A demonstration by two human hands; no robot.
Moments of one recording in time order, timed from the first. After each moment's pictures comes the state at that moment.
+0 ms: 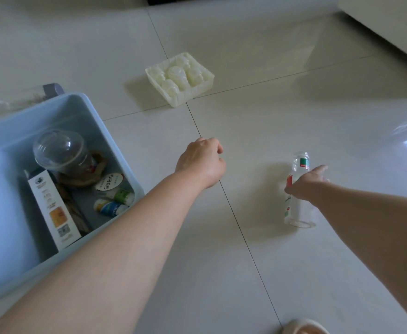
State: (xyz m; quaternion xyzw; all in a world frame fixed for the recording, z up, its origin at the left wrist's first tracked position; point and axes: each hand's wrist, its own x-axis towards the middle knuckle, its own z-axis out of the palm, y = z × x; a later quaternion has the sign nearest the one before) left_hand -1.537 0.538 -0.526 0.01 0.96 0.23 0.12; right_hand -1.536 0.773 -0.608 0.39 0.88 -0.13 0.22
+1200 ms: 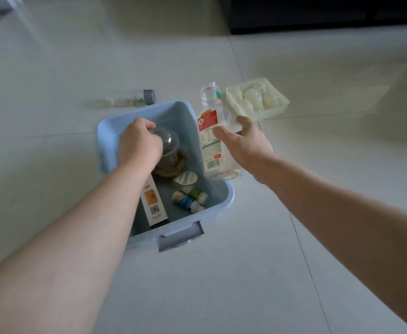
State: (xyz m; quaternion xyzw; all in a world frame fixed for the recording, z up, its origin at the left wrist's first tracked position) left_hand -1.501 0.300 -0.479 -0.34 0.88 0.31 -0.12; right_hand -1.533 0.484 -0.471 -0.02 0.89 -0.44 0.12
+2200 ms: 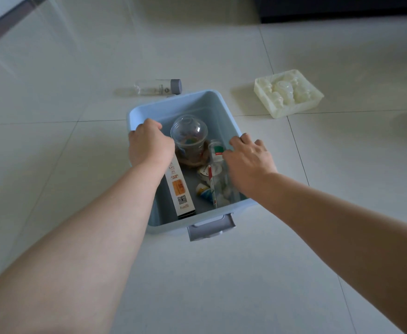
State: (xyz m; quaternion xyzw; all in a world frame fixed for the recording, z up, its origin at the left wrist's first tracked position) left_hand -1.479 0.262 -0.497 -0.37 0.89 0.24 -0.10; right_hand -1.507 0.444 -0.508 -0.34 0.94 0.04 0.01
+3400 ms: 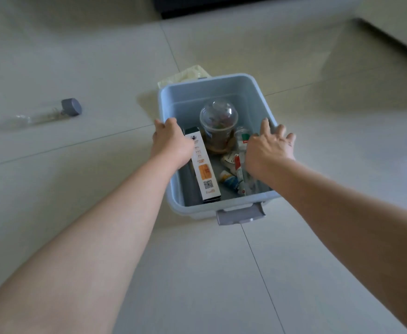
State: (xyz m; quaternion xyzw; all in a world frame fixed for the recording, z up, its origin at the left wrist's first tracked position) left_hand -1.609 0.485 -0.522 -0.18 0.93 0.31 0.06; right_hand -1.591 0.655 -0.513 0.02 0.99 0.08 0.13
